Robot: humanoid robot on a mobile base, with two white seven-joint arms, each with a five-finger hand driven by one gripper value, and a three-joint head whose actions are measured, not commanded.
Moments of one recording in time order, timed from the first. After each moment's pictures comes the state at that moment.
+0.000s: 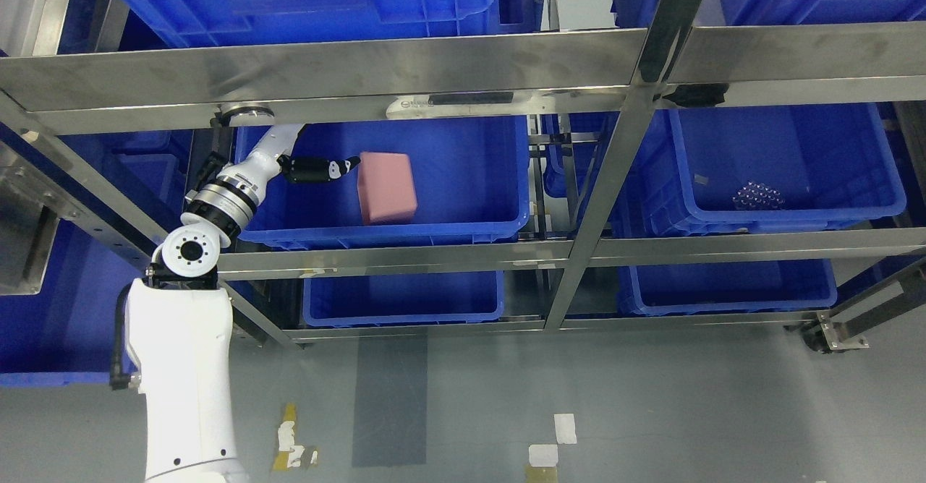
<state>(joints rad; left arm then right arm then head) -0.65 0.01 0.22 -1.16 -0.64 -0.31 -0.59 0.00 0.00 0.00 0.00 0.00 -0.06 -0.01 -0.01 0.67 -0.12</state>
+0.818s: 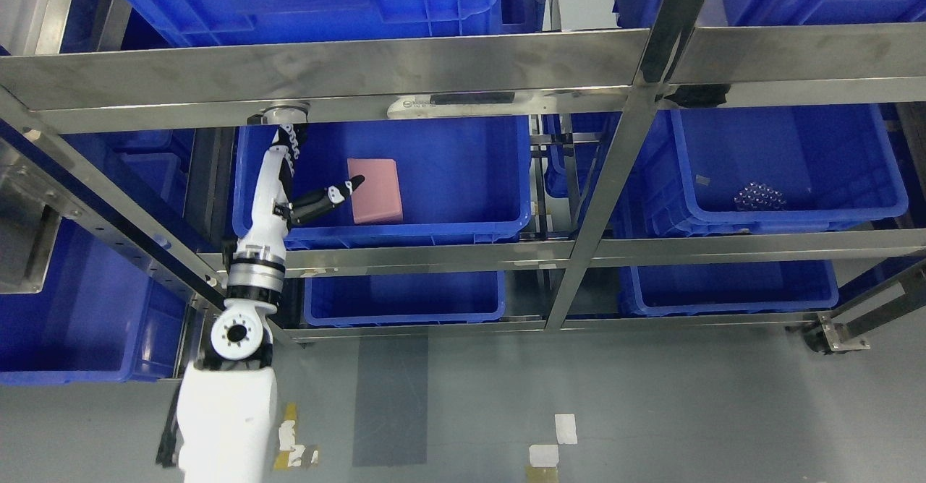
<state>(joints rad) -0.35 0.00 0.01 -1.27 -0.09 -0.32 -0.12 0.00 0.00 0.00 0.00 0.00 -0.06 -0.01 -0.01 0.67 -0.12</state>
